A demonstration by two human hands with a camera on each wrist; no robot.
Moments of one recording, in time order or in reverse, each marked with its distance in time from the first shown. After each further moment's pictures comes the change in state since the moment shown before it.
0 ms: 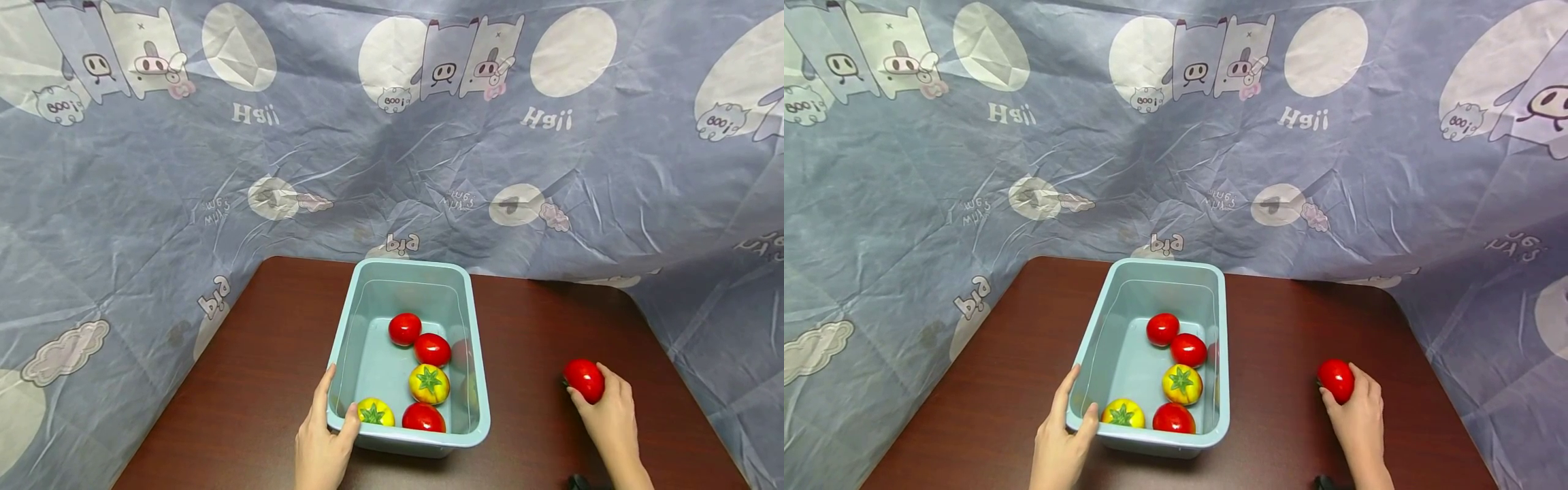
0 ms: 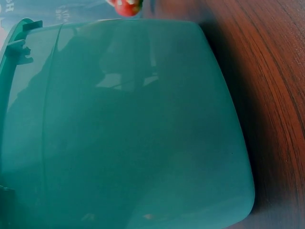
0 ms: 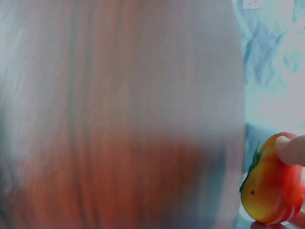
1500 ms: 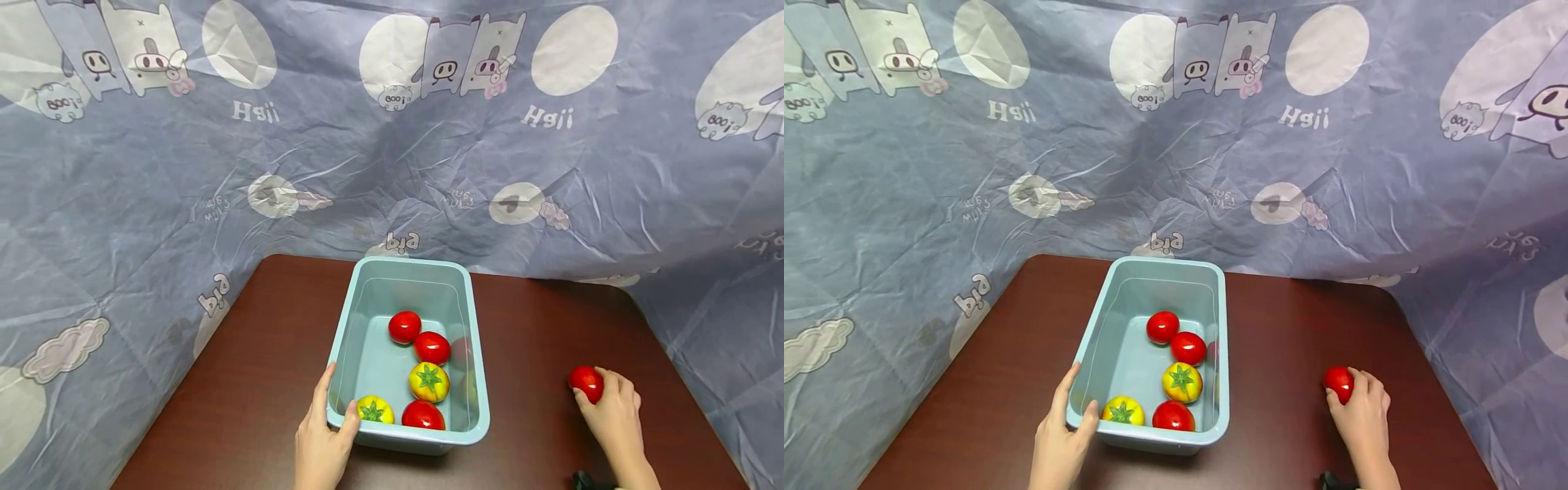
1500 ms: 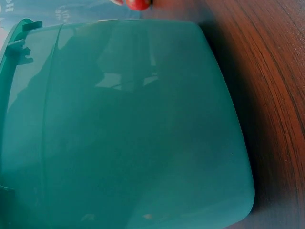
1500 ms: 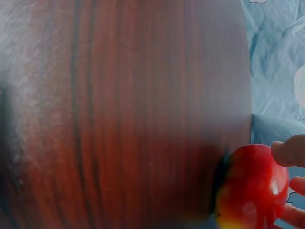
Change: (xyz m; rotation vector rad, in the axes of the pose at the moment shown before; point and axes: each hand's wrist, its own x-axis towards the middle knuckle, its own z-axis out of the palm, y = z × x) left_hand 0.001 -0.001 -0.001 -0.012 -0.020 -0.011; right_hand 0.000 0.003 -0.005 -0.051 0.006 -0.104
